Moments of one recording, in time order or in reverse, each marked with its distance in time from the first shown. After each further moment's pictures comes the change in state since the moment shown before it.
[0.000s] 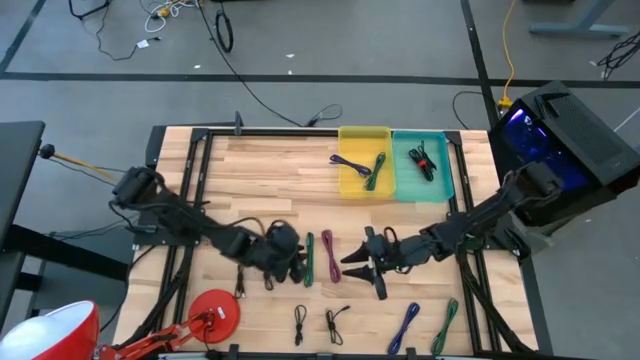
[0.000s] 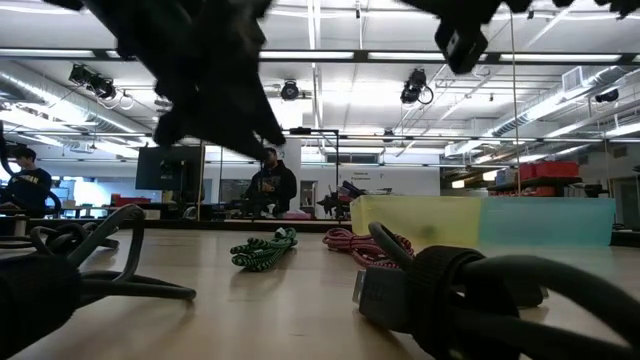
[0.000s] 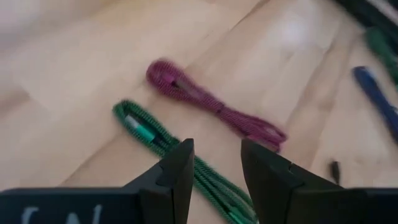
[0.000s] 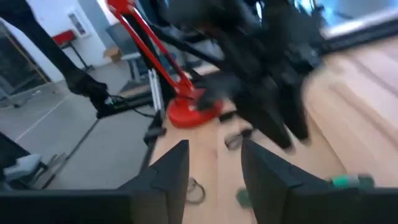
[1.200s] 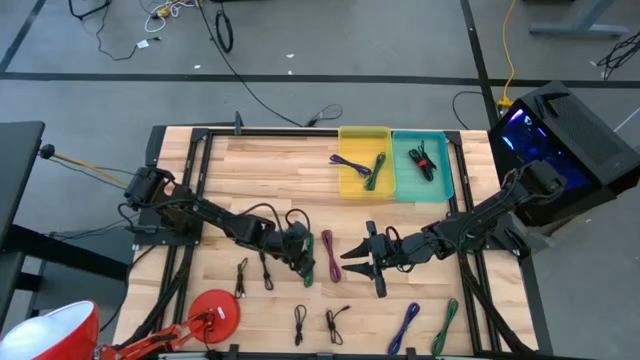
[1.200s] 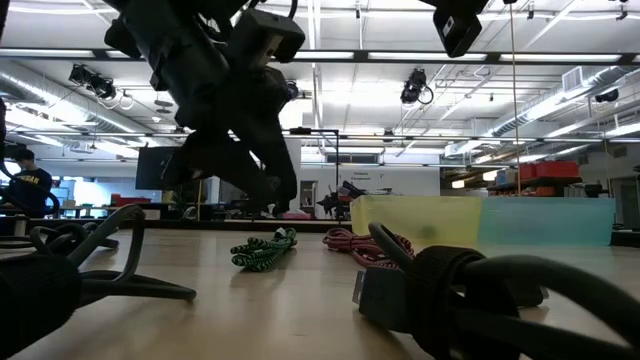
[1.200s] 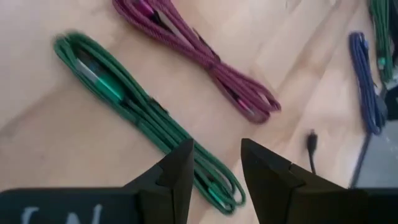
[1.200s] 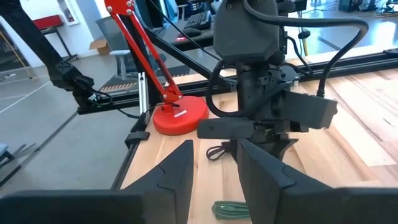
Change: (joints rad) left arm 0.135 0.069 0.000 0.071 0.392 -0.065; right arm -0.004 -0.029 0.026 -0.058 0.044 -0.127
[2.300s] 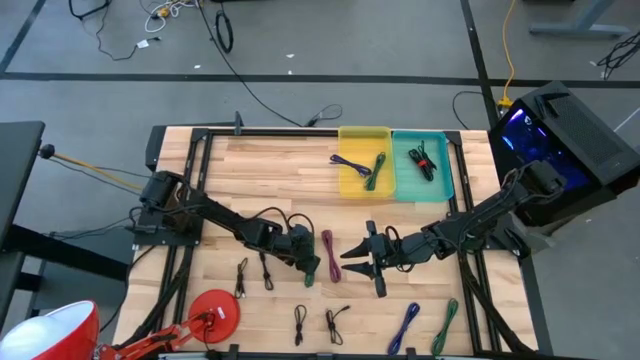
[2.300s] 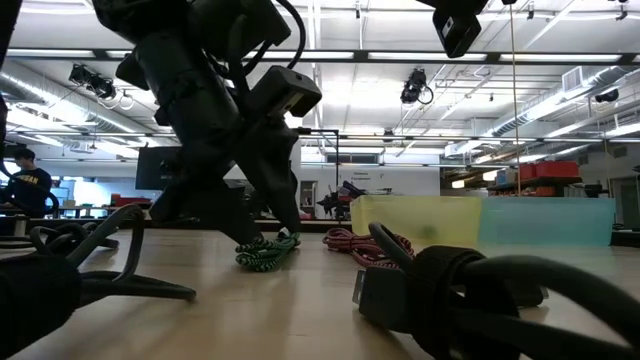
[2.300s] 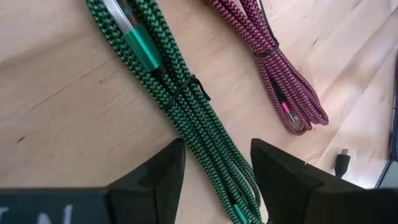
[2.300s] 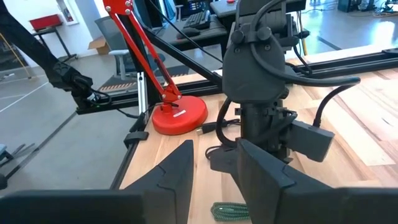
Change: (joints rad) left arm 0.025 0.148 0.002 0.060 0.054 -0.176; right arm 0.000 0.000 0.001 -0.003 0.000 0.000
